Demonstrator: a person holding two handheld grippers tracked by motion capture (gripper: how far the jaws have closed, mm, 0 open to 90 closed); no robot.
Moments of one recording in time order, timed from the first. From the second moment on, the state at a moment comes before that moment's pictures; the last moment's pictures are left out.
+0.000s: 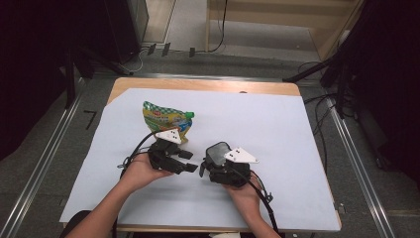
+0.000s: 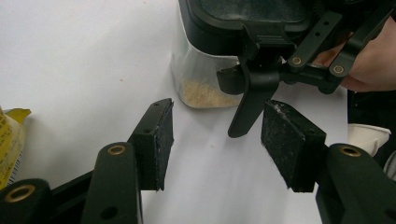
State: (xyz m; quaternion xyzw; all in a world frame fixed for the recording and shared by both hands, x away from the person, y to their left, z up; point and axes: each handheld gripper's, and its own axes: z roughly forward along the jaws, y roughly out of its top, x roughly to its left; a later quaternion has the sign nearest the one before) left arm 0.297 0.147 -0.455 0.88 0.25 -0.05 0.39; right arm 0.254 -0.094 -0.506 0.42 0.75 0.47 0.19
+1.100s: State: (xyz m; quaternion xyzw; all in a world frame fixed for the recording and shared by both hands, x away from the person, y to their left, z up) left arm 0.297 0.142 -0.457 0.89 0.24 -0.05 0.39; right arm 0.236 -0.114 -0.494 0.41 0.79 0.43 0.15
